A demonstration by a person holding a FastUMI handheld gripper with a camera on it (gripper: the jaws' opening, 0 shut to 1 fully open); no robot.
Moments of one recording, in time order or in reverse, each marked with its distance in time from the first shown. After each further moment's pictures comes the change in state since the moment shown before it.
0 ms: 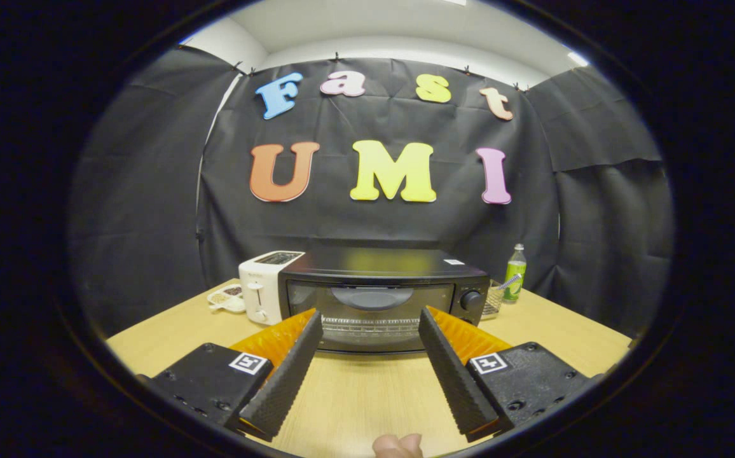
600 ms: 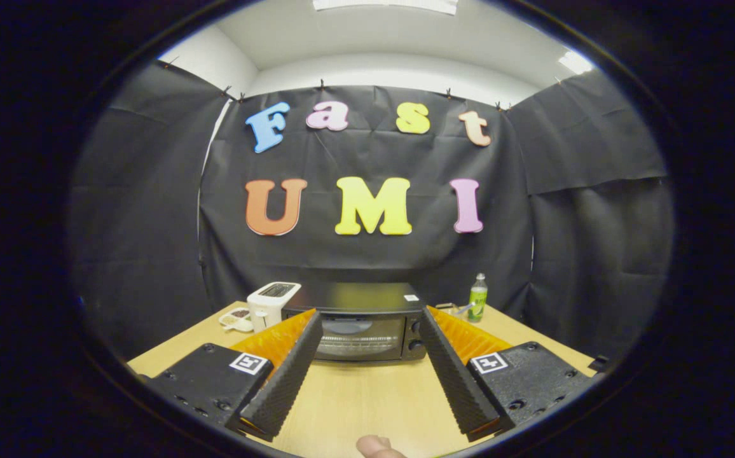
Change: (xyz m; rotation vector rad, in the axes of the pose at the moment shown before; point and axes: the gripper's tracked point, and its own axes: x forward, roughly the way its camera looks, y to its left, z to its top) arm -0.121 -0.063 0.136 -0.001 -0.109 -0.029
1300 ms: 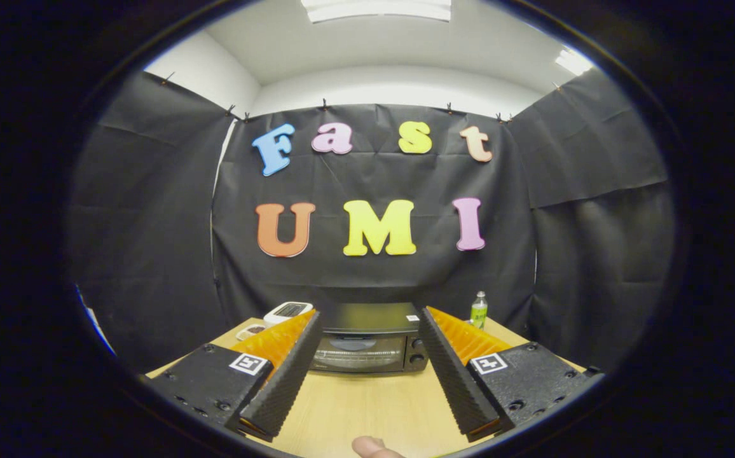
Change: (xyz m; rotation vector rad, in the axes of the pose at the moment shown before) arm -0.034 -0.011 0.048 0.036 -0.032 0.054
